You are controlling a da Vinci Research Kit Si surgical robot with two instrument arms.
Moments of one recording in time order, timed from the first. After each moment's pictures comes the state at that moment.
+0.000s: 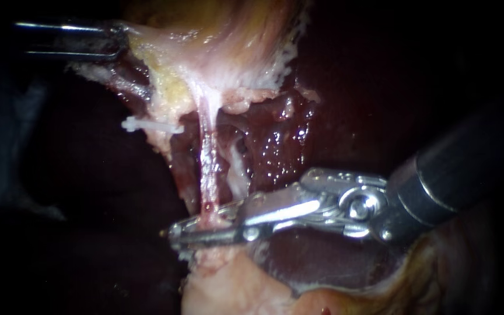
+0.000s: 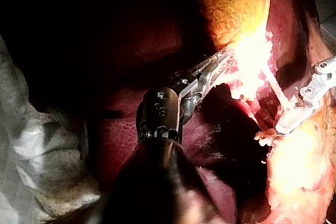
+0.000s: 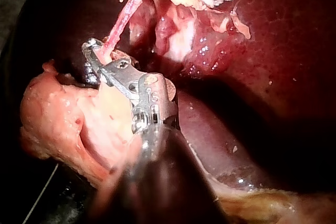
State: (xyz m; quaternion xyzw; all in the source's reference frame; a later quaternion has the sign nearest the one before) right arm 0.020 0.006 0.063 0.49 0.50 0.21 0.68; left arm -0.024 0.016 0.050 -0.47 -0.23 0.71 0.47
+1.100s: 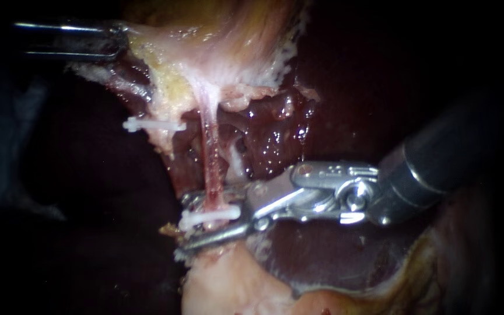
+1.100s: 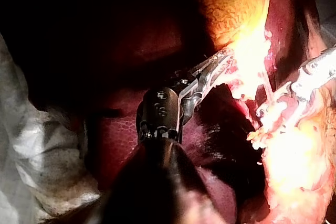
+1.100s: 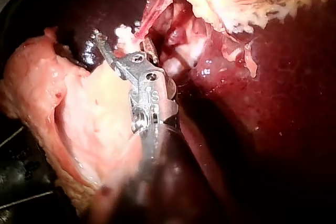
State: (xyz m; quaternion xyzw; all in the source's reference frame) right arm 0.020 0.008 0.065 0.31 0.56 0.13 0.76; left arm -0.024 0.016 0.050 -0.47 -0.24 0.71 0.48
